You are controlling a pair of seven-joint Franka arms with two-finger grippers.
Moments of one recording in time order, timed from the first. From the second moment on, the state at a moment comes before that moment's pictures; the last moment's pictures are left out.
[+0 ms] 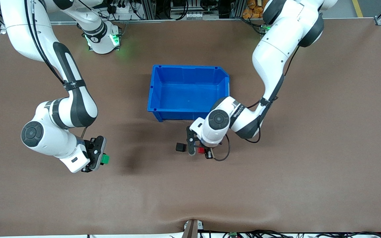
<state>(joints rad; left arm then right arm) -0.49 1.02 -0.23 -1.13 0.19 2.26 0.77 0.14 0.62 0.03 -1.49 0.13 2.18 -1.33</state>
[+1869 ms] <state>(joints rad) -0.58 1.09 -0.20 -1.04 0.19 2.28 0.72 0.14 0.62 0.02 -1.49 0.13 2.23 -1.31</state>
